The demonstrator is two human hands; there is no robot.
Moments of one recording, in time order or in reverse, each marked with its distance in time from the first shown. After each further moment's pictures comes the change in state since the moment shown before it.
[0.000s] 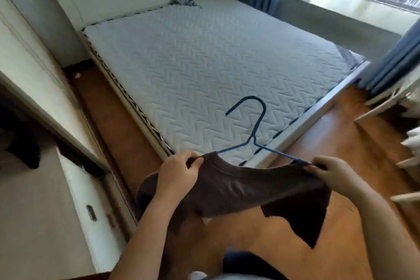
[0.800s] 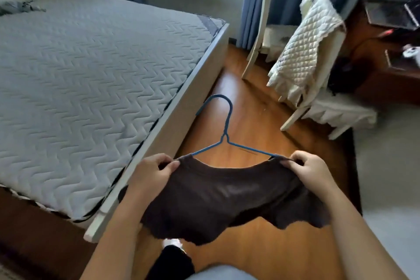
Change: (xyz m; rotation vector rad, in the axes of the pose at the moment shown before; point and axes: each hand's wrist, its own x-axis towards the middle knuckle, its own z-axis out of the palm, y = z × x) left_hand -0.083 0.271 0.264 0.026 -0.477 0.184; right_hand -0.174 0.345 -0.106 0.384 0.351 0.447
